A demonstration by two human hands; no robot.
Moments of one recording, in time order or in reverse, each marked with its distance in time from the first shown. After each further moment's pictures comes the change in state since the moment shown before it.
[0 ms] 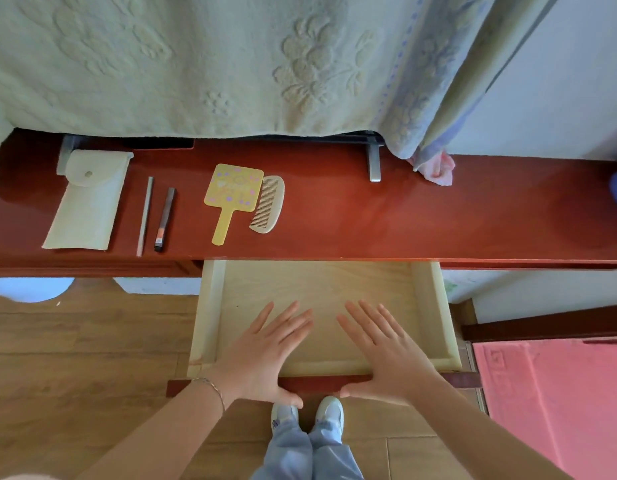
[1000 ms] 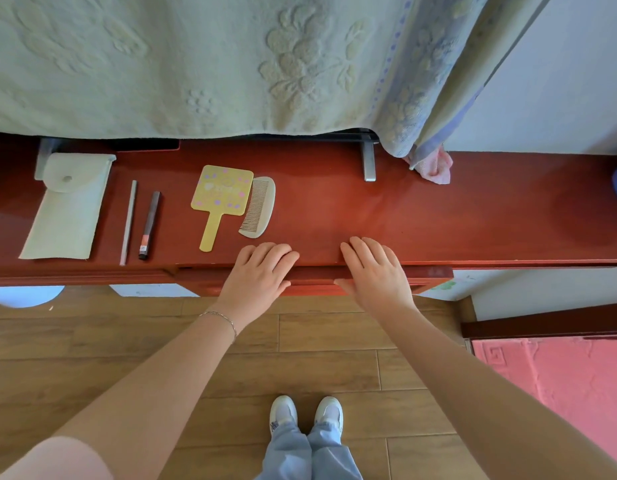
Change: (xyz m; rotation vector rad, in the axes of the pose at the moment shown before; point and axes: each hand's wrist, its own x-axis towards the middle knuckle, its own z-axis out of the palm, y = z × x) left_hand 0.075 -0.063 -0.032 0.208 0.399 -0.172; right_hand 0.098 0.047 -0.024 -0.221 0.442 0.164
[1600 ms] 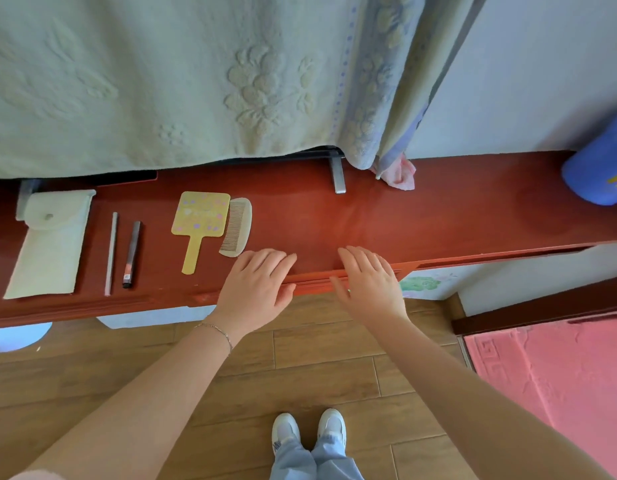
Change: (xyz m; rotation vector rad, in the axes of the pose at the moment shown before) left_hand 0.027 0.018 -0.034 -0.082 0.051 0.035; right_hand -0.012 0.002 -0.033 0.218 -0.019 0.285
